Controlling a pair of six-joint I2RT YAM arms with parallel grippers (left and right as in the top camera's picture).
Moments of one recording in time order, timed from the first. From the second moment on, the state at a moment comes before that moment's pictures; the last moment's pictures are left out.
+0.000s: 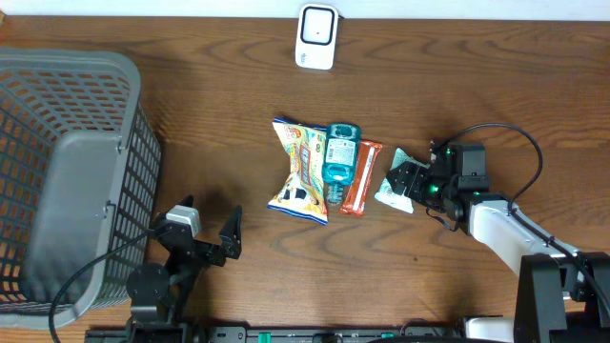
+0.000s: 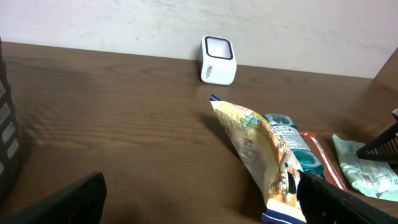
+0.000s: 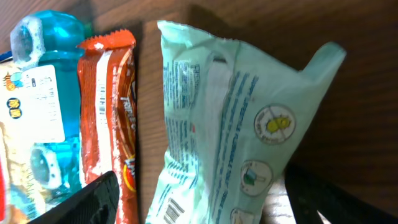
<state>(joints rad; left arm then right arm) -0.02 0.03 0.07 -0.21 0.31 -0.17 0.06 1.54 0.62 -0.09 -0.36 0.50</state>
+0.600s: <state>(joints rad) -0.02 0.03 0.07 -0.21 0.31 -0.18 0.06 1.70 0.66 0.07 -0.31 0.45</state>
